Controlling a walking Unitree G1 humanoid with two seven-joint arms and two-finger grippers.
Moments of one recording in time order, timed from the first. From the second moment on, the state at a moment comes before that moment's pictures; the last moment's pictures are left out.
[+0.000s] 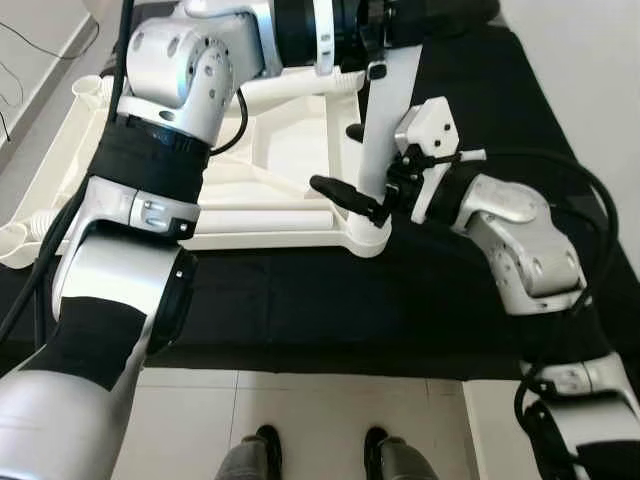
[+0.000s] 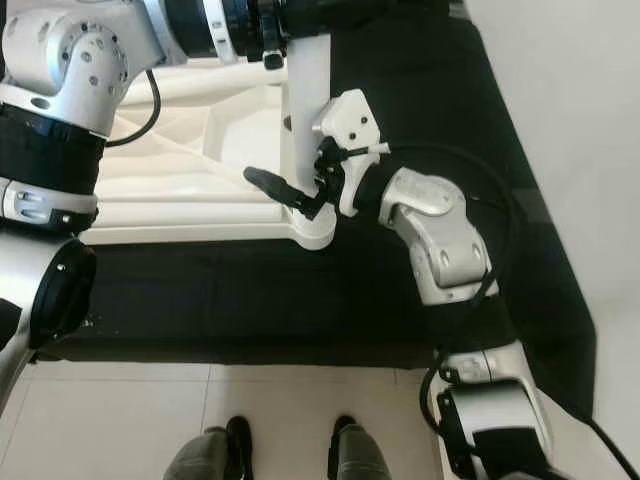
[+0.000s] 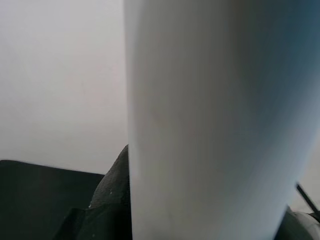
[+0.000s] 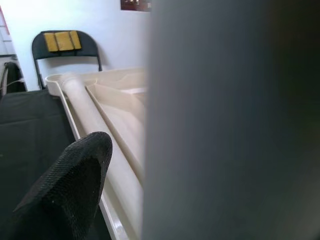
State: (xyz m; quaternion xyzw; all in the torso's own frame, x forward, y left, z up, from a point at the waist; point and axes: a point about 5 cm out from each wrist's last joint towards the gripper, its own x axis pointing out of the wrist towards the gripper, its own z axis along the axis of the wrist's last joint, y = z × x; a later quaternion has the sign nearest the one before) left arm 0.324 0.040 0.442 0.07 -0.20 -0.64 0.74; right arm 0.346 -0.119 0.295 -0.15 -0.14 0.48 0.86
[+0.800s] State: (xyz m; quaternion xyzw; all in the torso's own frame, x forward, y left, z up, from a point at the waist) left arm 0.324 0.044 0.444 0.07 -0.20 -0.64 0.74; right arm 0.373 -0.121 0.303 -0.08 -0.09 0.65 0.75
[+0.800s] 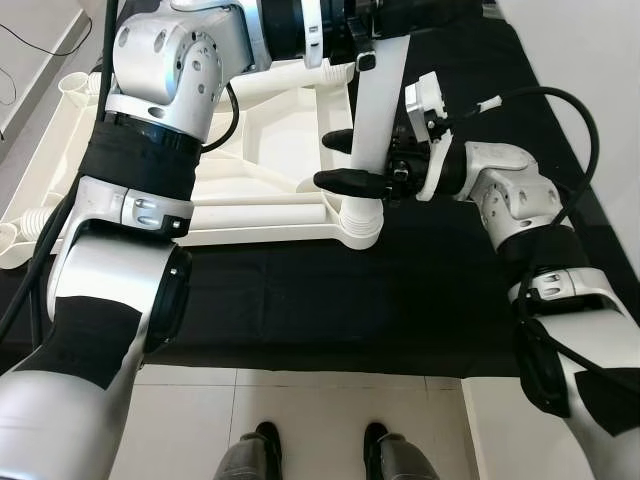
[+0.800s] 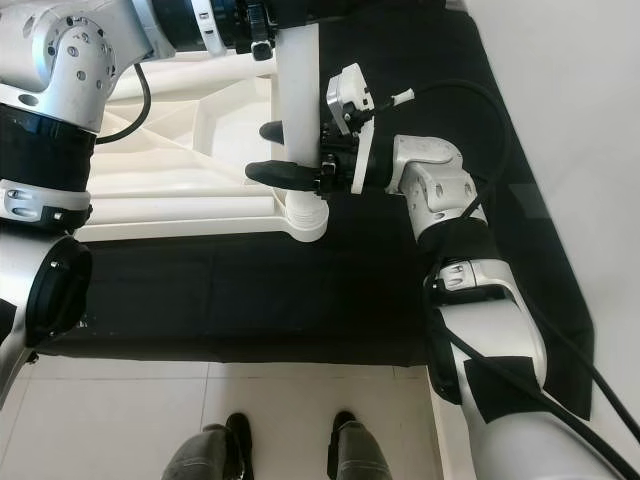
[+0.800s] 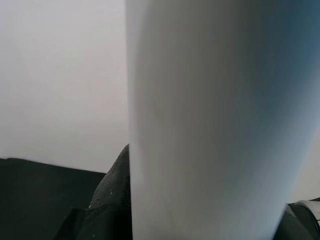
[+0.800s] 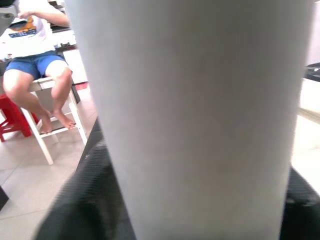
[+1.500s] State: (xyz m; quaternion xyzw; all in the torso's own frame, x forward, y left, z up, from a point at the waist) left arm 0.325 0.044 0.445 0.03 -0.20 -0.65 0.74; right arm 0.373 -0.120 0.310 -0.14 -0.11 0.66 0.73
